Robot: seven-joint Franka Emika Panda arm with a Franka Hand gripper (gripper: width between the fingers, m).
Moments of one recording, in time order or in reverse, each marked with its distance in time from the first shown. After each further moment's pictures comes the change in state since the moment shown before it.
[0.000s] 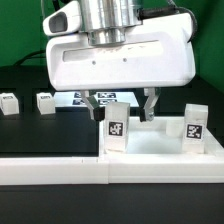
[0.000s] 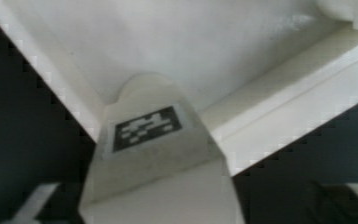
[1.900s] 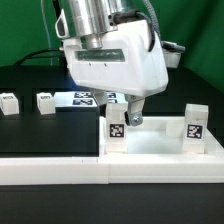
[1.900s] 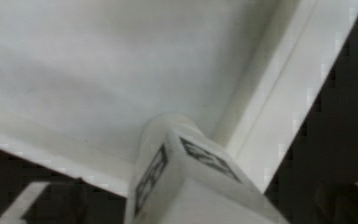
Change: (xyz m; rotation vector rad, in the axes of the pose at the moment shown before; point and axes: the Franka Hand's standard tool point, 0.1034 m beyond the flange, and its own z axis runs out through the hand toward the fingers) arm -0.006 0.008 0.001 0.015 -0.089 0.509
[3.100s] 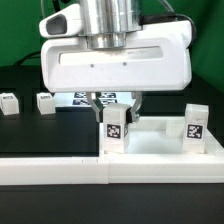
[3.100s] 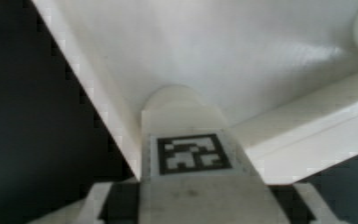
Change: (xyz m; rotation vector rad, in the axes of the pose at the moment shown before) arm 0.003 0.001 0.002 -0.059 0.077 -0.502
